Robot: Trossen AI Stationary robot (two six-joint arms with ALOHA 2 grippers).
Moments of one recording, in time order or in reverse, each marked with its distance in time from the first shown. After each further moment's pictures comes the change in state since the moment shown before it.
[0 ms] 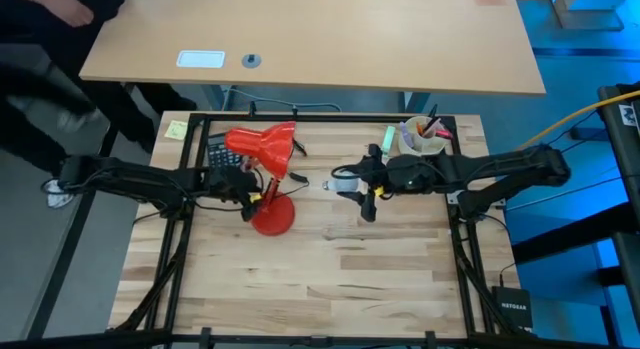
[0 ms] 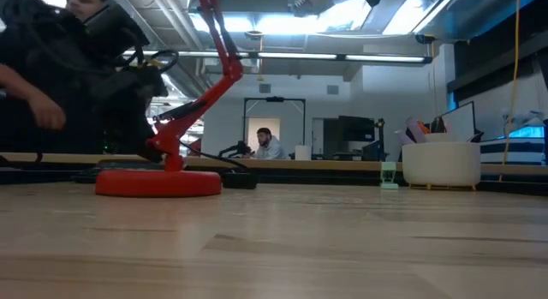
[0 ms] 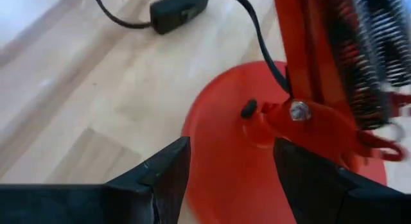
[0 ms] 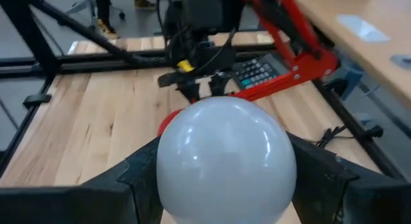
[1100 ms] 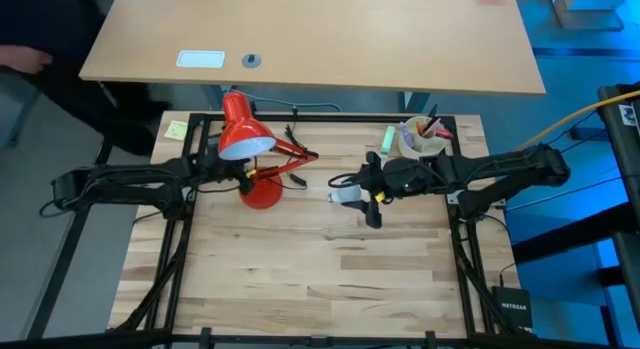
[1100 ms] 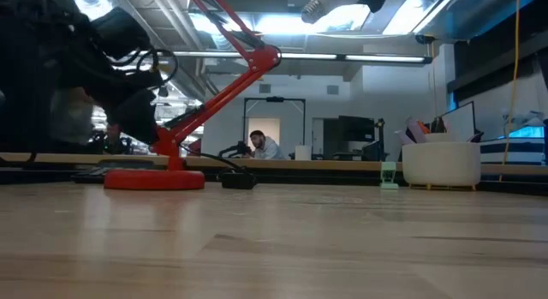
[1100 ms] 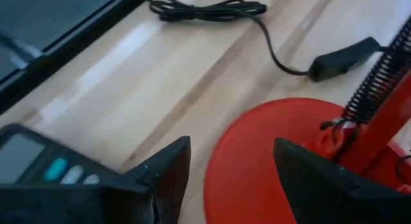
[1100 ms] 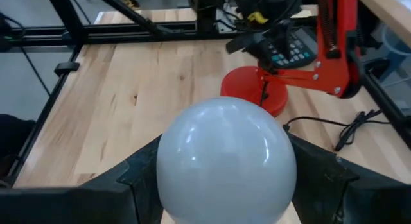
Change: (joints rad) left arm 0.286 -0.072 0.010 -0.051 -0.156 0.231; right arm 0.000 0.009 0.000 -0.094 -0.111 0.006
